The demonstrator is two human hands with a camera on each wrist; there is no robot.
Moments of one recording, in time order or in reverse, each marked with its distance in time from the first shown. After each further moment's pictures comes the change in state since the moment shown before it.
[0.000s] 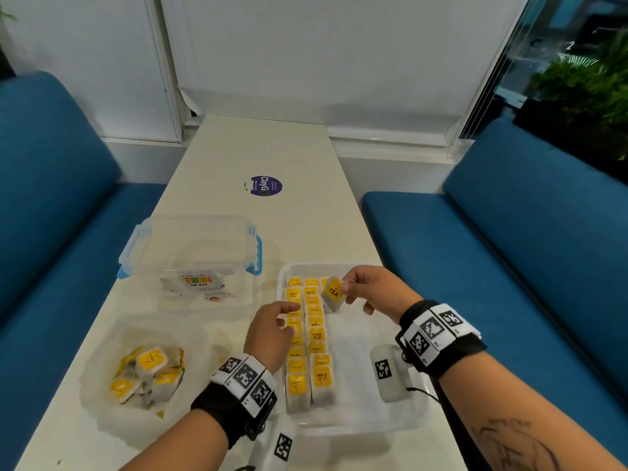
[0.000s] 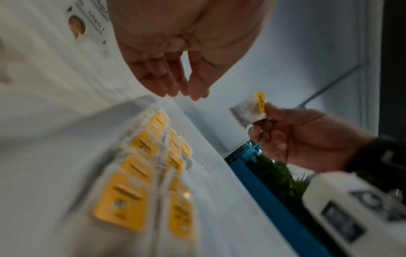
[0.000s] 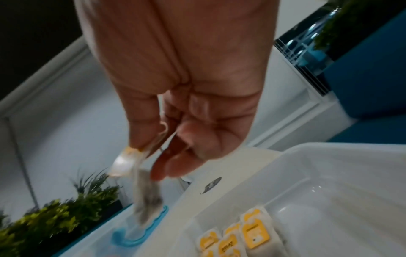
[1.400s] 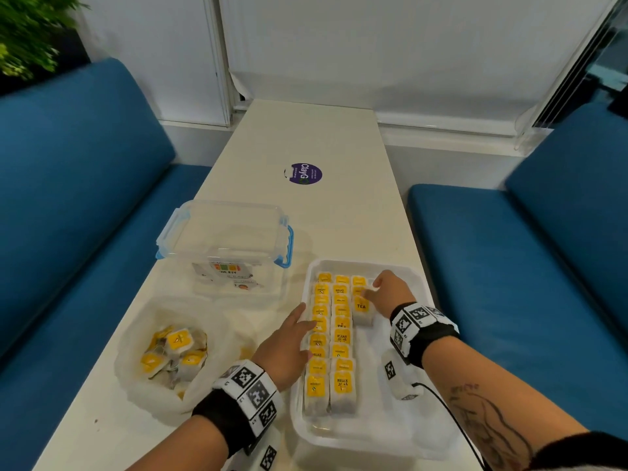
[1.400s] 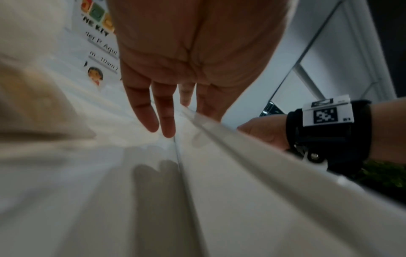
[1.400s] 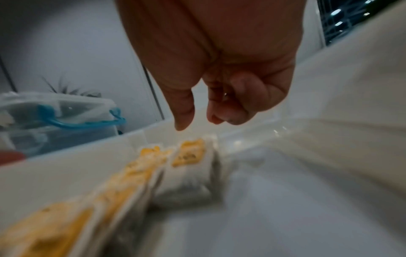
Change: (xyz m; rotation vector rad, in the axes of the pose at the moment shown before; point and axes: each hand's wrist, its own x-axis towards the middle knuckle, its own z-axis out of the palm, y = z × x) left_hand -0.006 -0.022 -0.011 0.512 -0.319 0.011; right_hand 0.081 0.045 0.030 -0.389 0.100 0.234
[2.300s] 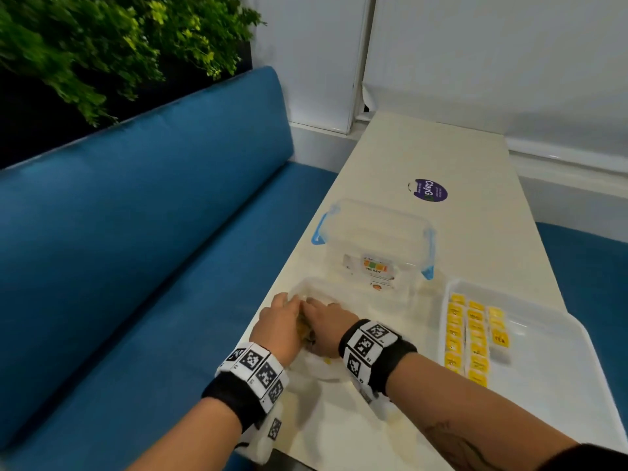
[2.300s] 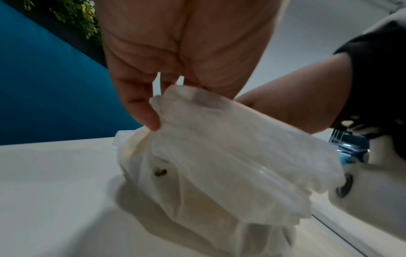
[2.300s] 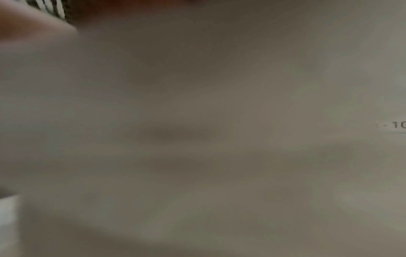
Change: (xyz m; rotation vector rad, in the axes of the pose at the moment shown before) left_hand -0.106 -0.136 -0.108 0.132 0.305 -0.420; right_hand -0.121 -0.205 0.192 -0.701 -0.377 -0.886
